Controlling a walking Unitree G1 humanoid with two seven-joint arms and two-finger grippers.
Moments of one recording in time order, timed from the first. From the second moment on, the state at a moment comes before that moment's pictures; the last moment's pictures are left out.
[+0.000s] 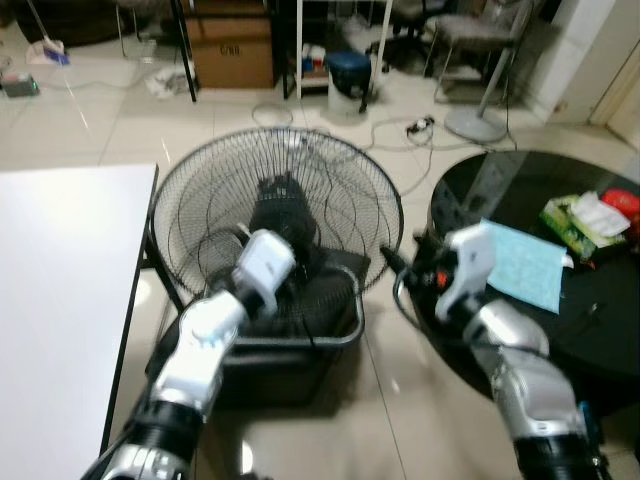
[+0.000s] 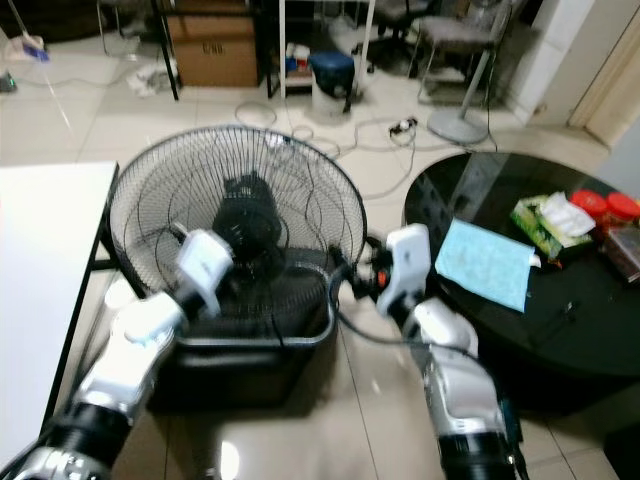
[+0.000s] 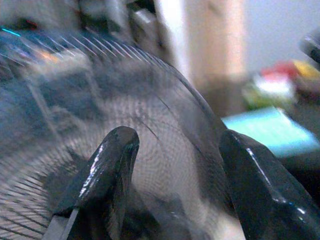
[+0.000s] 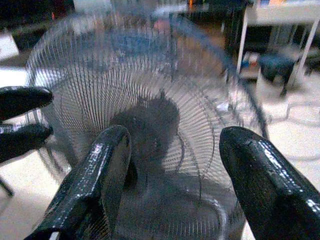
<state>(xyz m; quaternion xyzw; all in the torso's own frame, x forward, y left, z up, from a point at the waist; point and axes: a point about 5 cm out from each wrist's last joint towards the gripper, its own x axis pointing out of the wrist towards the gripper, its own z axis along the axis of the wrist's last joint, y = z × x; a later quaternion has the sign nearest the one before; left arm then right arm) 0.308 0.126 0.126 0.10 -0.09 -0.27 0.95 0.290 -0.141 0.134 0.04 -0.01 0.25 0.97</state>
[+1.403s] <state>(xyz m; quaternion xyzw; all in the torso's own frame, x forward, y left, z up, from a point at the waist) 0.286 0.166 0.162 0.13 -0.04 -0.02 0.99 0.286 -0.143 0.134 0.00 0.04 0.11 0.99</state>
